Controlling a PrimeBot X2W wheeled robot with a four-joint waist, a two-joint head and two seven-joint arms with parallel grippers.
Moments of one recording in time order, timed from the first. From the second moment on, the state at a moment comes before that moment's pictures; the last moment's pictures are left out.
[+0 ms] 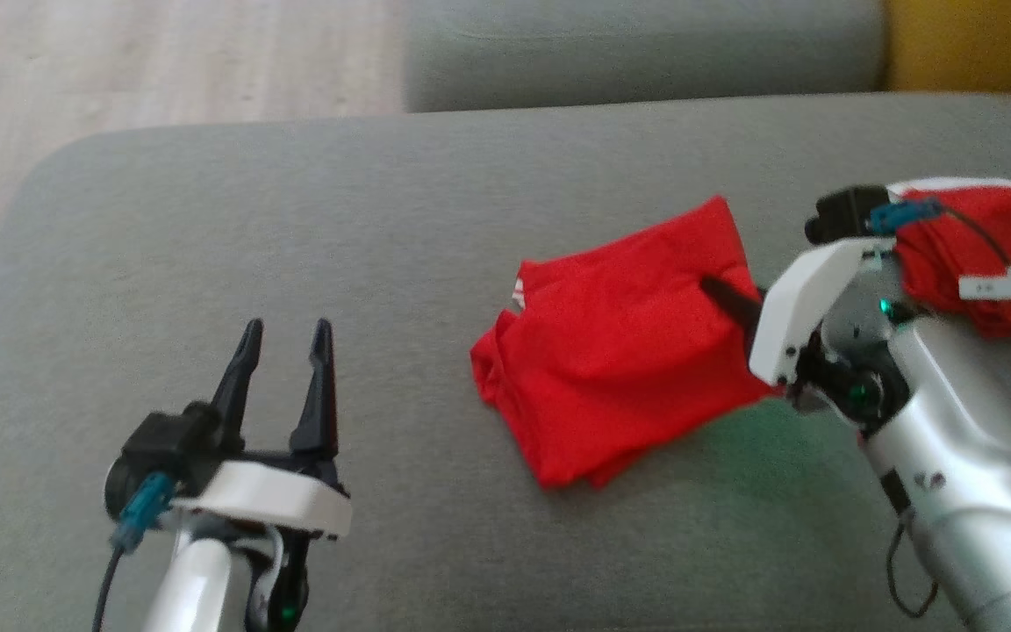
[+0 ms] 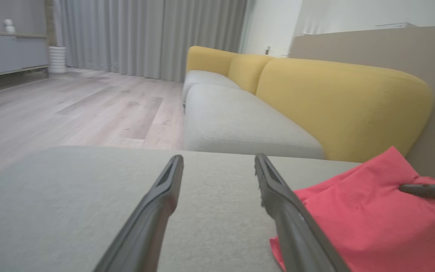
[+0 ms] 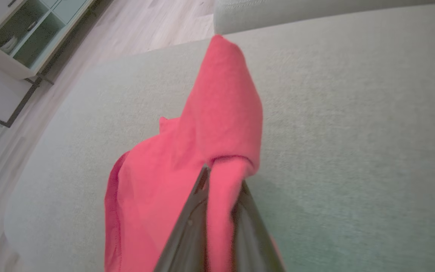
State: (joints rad) left arm -0.08 0.05 -0.19 0.15 -0.24 -0.01 -0.25; right arm -0.60 -0.24 0.44 0.63 0.76 0.13 0.53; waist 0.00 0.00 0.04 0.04
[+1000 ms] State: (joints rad) left arm -0.38 0.06 -0.32 0.20 -0.17 0.00 -0.25; right arm -1.17 -0.56 0.63 0.94 0.85 0.13 0.31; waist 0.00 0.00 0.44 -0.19
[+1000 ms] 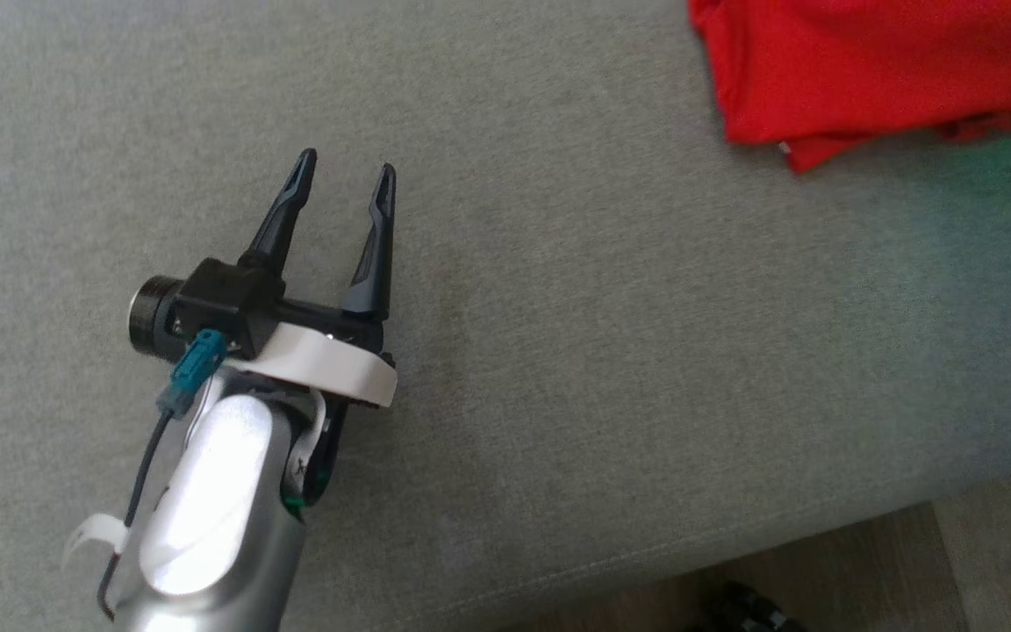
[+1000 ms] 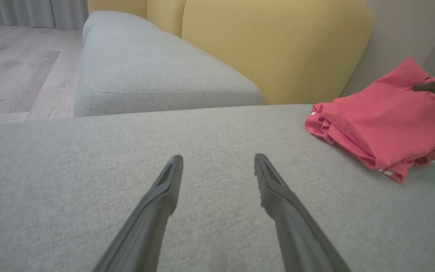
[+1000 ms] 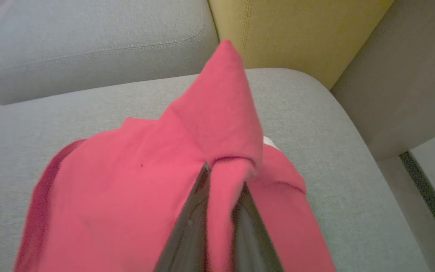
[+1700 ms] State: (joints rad) left arm -0.34 0.08 -0.25 0.20 -0.22 0.04 -0.25; right arm -1.28 -0.47 0.66 1.29 0.51 0.13 -0.18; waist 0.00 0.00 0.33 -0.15
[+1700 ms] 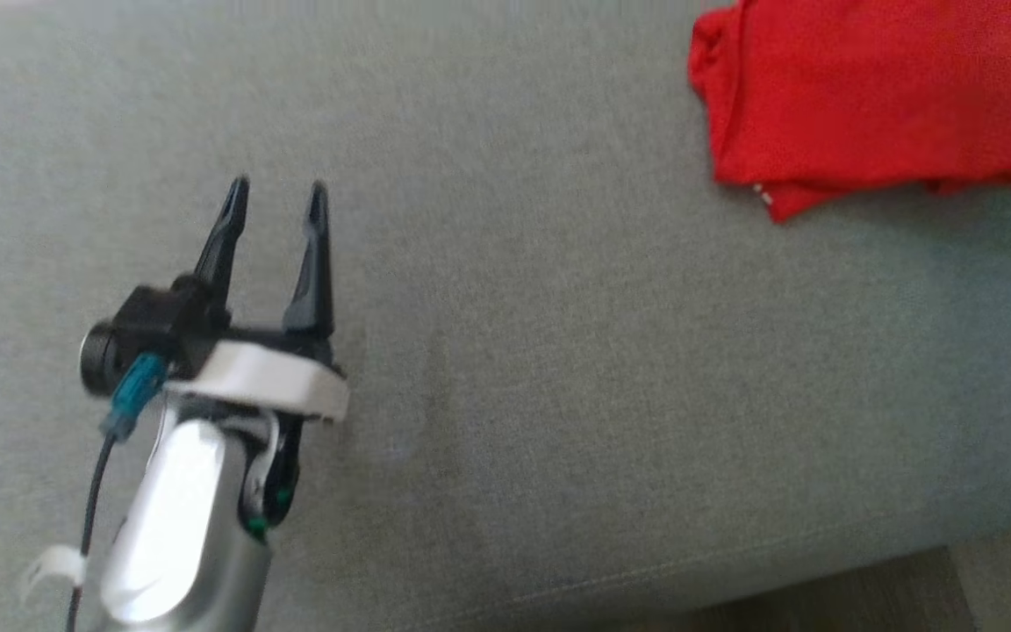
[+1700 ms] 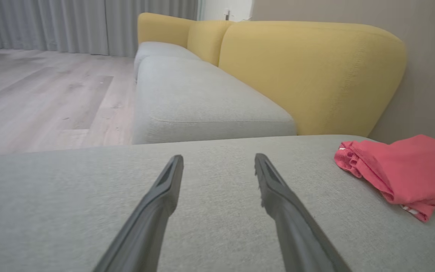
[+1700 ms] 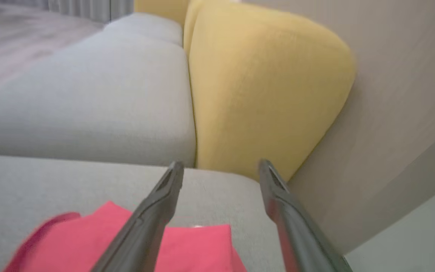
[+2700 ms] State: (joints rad) left arm -0.04 0.12 -0.13 0.25 -0.28 0.06 -0.25; right arm -0.13 -0.26 0.13 0.35 0.35 0.13 -0.25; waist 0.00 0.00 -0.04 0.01
